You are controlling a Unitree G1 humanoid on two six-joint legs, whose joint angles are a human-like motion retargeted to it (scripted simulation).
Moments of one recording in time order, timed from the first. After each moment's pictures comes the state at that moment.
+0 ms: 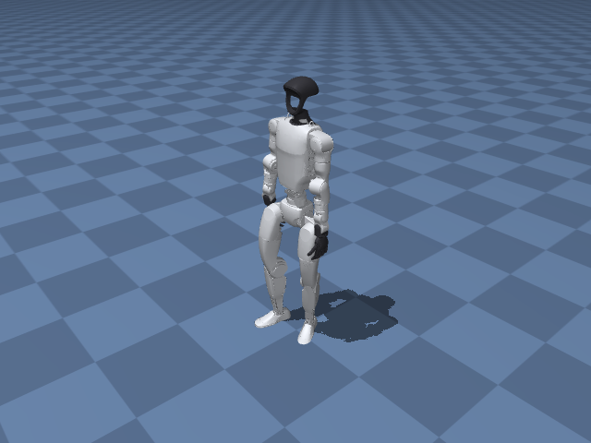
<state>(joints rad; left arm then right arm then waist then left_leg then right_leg) 0.02 0.07 0.26 1.58 0.18 0.03 -0.04 0.01 -0.14 -0.05 1.54 -0.46 0.21 0.31 -0.12 0.03 -0.12 0.04 0.00 0.47 0.04 -0.11 0.04 -0.09 -0.08 -0.30 0.12 -0.08 -0.02</state>
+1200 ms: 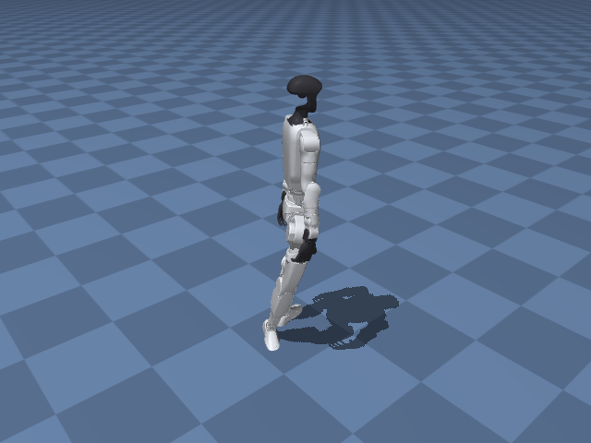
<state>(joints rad) -0.01 0.08 0.41 1.66 0.02 -0.03 0.12 0.03 -0.19 -0.10 1.46 -0.44 0.16 0.31 0.10 -0.02 -0.07 -0.01 0.14 0.80 0.10 -0.12 -0.04 0.25 -0.14 -1.39 0.14 -0.02 0.09</state>
